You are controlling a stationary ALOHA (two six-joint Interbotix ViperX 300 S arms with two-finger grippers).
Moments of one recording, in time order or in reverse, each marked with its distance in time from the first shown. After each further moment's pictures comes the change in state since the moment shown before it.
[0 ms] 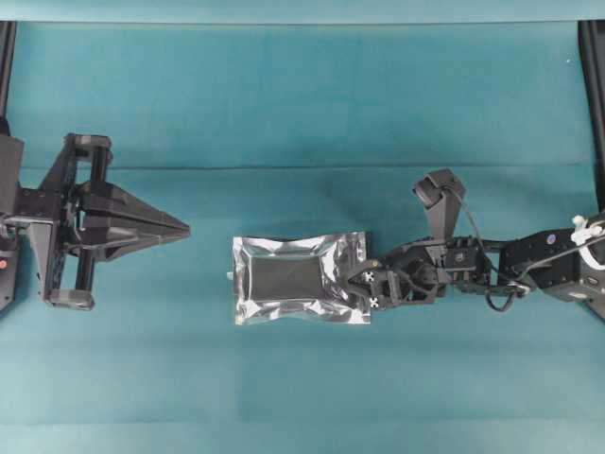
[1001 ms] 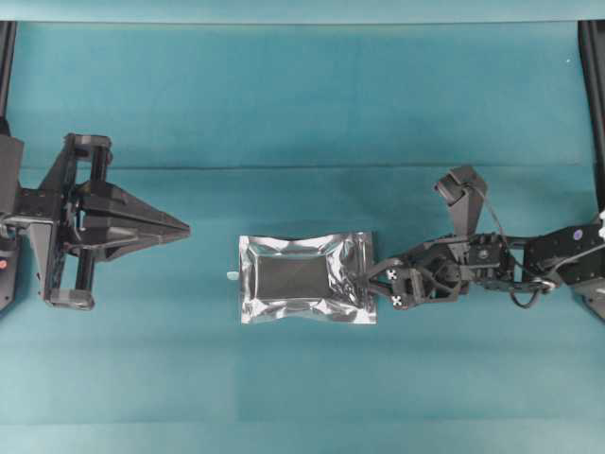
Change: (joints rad) left arm 0.000 0.002 0.000 0.002 0.000 0.000; right arm 0.008 -0.072 0.078 -0.003 0.006 0.000
